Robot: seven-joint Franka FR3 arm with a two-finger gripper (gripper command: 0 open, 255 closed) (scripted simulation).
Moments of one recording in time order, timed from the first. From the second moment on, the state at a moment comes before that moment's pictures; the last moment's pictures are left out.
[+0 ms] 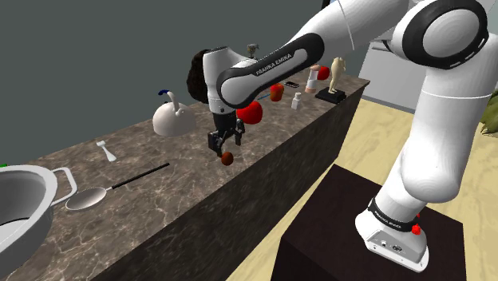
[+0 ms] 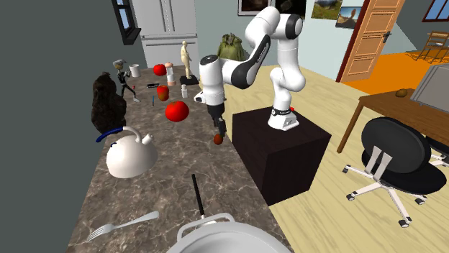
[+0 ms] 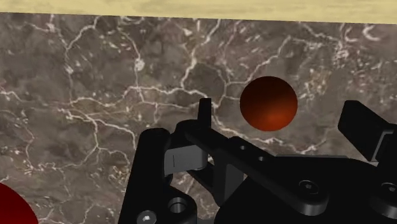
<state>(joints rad) 0.08 0.21 0.31 -1.94 -0.04 2.04 0.44</state>
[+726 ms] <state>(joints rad) 0.09 0.28 0.30 -1.98 -0.05 2.14 0.46</state>
